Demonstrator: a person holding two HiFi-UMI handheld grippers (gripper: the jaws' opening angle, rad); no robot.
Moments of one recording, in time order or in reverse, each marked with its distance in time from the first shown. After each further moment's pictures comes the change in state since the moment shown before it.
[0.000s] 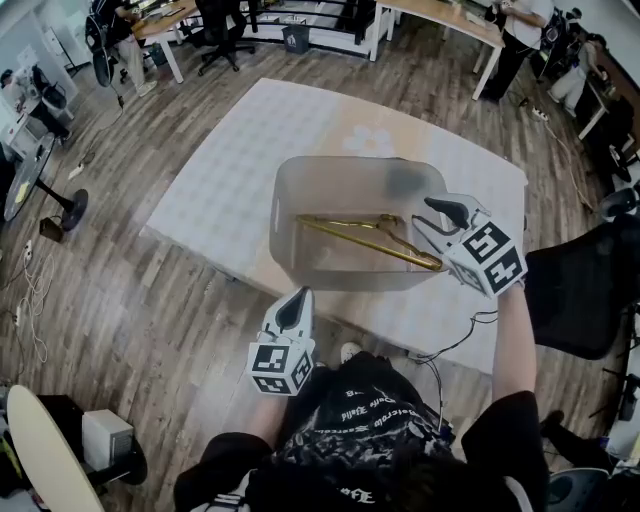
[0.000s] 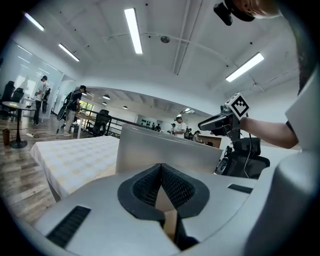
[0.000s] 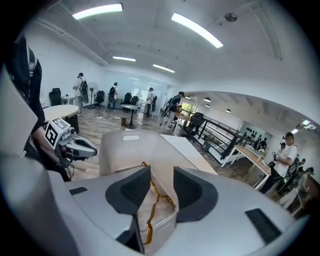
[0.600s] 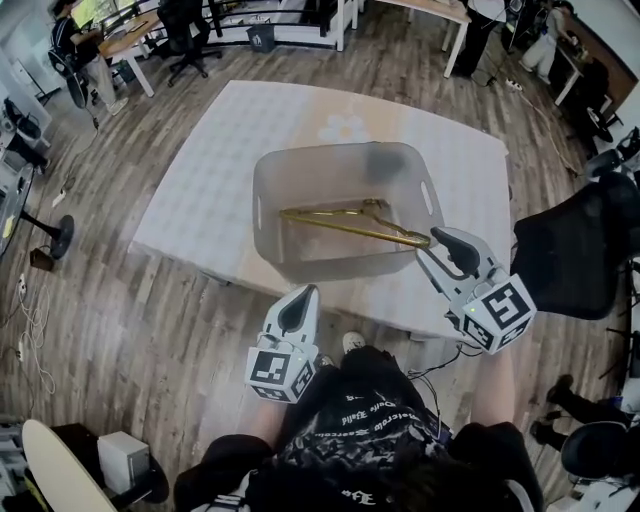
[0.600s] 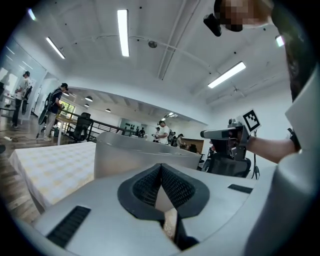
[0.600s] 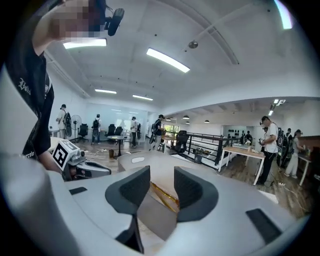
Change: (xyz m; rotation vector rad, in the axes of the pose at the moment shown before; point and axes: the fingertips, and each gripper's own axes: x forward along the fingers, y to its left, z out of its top) left arm -0.014 -0.044 0.016 0.064 -0.052 -0.198; right arm -0.079 0.065 -0.022 0.258 -0.327 -0.122
